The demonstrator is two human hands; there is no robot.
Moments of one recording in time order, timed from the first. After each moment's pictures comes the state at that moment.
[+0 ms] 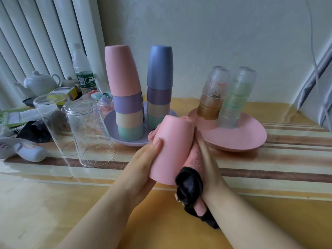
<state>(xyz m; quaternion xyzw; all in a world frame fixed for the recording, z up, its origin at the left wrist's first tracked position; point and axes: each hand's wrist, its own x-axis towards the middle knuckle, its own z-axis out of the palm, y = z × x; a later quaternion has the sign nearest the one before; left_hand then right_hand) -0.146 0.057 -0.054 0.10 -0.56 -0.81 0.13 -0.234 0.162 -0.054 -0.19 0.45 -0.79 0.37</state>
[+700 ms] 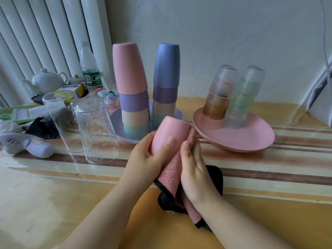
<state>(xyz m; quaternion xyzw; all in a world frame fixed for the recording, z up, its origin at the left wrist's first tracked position) -0.148 0.050 -0.054 0.18 -0.77 -0.54 0.29 -0.212 0.154 -0.062 -0.31 0.65 -0.68 0.15</state>
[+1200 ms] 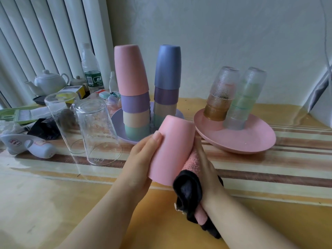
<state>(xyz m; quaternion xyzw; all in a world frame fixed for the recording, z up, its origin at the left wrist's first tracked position) -0.143 0.052 -0.047 0.13 -0.57 -0.78 0.24 -0.212 0.161 -0.047 -0.14 0.62 -0.72 0.29</state>
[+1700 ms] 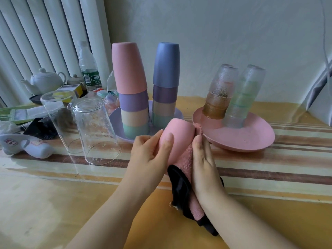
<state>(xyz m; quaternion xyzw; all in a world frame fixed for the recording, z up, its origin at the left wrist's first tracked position) -0.148 0.058 -0.051 0.19 -0.80 -0.49 0.30 -0.217 0.161 -0.051 -0.23 0.65 -0.71 0.15</state>
